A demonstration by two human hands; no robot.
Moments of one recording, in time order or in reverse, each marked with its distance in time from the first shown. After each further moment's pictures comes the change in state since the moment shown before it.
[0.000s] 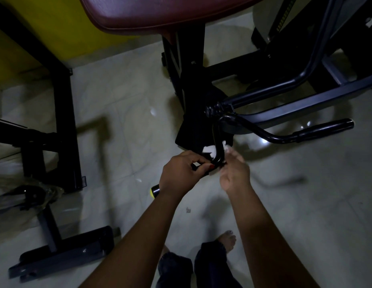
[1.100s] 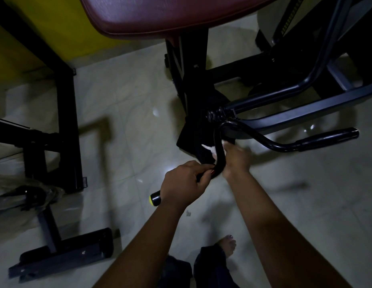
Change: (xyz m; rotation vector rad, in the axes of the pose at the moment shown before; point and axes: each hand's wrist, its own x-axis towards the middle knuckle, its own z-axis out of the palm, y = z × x) left_hand -0.001 0.005 0.005 0.318 -0.031 0.098; right_hand 0.044 -0.012 0.021 -0.303 0.040 0.002
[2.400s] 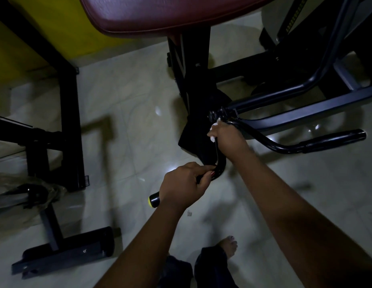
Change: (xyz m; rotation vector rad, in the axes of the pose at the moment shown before) left_hand 0.000 0.001 -0.002 0.023 -0.032 -0.007; right_hand 0.049 -0.040 0.015 -1.713 -0.424 -0.914
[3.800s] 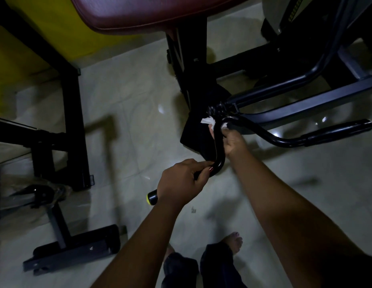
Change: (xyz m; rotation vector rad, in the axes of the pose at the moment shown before) left_hand 0.002 0.000 0.004 -0.005 -0.007 -0.021; right_hand 0.009 -0.003 0.026 2.336 0.274 0.923
